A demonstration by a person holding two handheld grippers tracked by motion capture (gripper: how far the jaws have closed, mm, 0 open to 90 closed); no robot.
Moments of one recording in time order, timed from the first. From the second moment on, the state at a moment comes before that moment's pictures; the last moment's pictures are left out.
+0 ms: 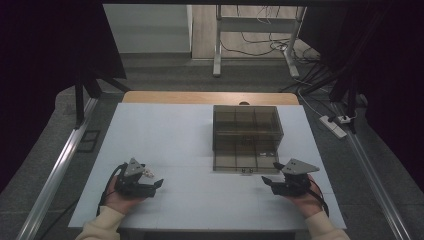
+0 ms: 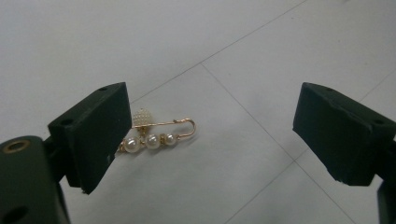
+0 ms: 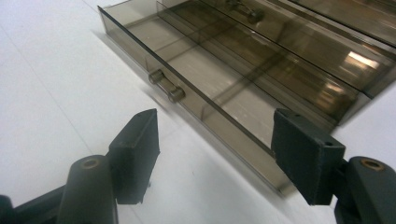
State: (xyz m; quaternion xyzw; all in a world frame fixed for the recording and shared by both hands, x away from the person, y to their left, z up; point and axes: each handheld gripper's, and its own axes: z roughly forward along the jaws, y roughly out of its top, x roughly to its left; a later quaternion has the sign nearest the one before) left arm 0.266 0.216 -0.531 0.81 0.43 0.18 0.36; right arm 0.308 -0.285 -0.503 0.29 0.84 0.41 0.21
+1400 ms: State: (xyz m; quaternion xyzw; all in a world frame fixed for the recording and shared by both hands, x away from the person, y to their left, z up) left arm 0.268 0.215 -0.531 0.81 0.43 0.18 0.35; right arm 0.291 -0.312 -0.508 0.31 0.83 0.40 0.23
